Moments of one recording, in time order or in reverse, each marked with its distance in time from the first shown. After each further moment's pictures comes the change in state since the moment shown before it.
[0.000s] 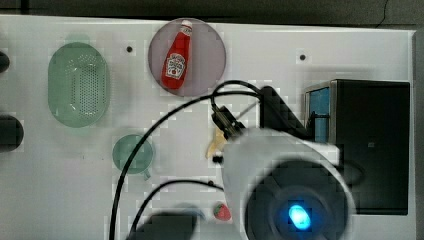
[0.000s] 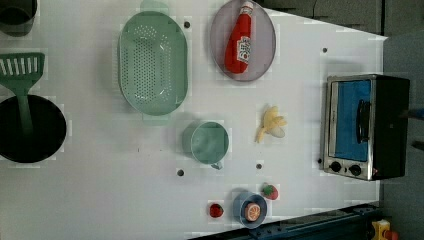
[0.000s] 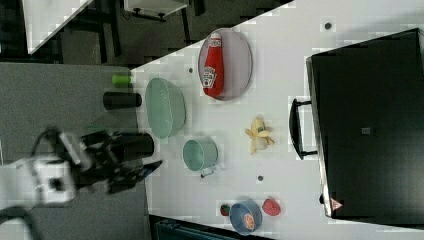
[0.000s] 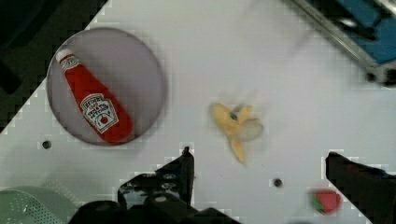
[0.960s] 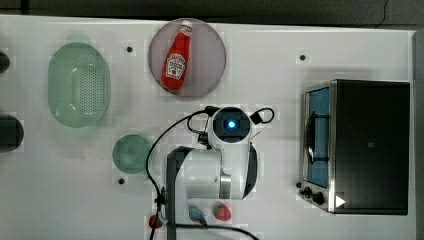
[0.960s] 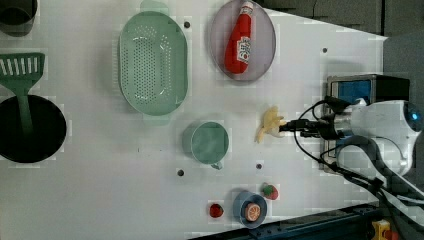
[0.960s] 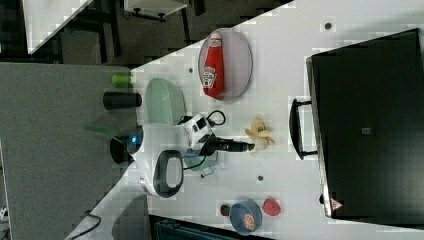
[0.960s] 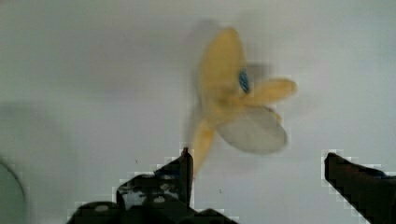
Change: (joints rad) arm 0.014 0.513 0.006 -0.314 -0.005 0.563 -0.646
